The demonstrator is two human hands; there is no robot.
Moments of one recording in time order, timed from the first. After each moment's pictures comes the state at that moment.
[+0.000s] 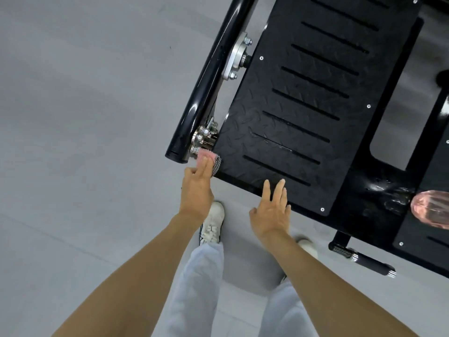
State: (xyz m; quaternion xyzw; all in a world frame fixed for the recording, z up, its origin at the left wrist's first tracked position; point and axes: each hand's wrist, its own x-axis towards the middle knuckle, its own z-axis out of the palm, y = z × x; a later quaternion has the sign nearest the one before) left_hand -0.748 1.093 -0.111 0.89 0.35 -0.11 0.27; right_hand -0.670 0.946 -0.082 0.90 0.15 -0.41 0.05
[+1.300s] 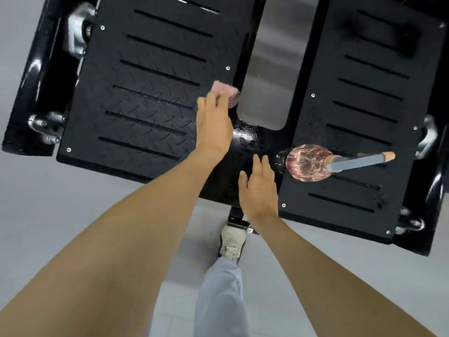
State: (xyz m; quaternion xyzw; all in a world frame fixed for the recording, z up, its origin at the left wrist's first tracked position) left_hand -0.478 0.853 -0.093 0.92 0.27 0.00 0.28; right_hand -0.528 0.710 -0.070 0.94 0.09 -0.30 -0.16
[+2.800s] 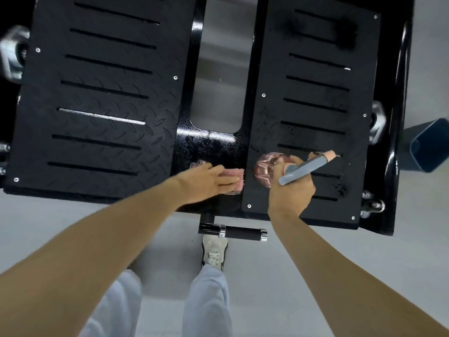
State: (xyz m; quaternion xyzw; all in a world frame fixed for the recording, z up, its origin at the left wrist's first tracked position) left_hand -0.506 0.795 -0.101 0.89 -0.39 -0.25 -0.05; right_hand -0.470 0.621 -0.046 0.89 -0.26 -0.01 -0.37
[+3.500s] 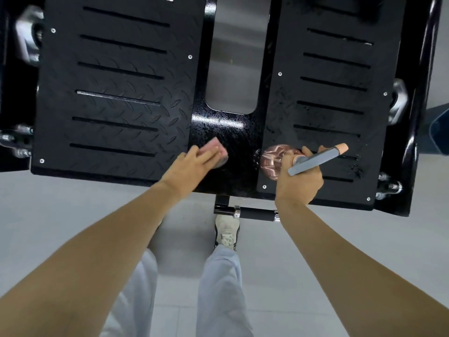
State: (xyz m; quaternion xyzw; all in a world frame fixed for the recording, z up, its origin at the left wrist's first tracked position) left_hand -0.562 0.831 -0.103 0.95 -0.16 -0.26 0.00; right_hand -0.496 0.633 -0.049 0.88 -0.30 -0.02 -0.36
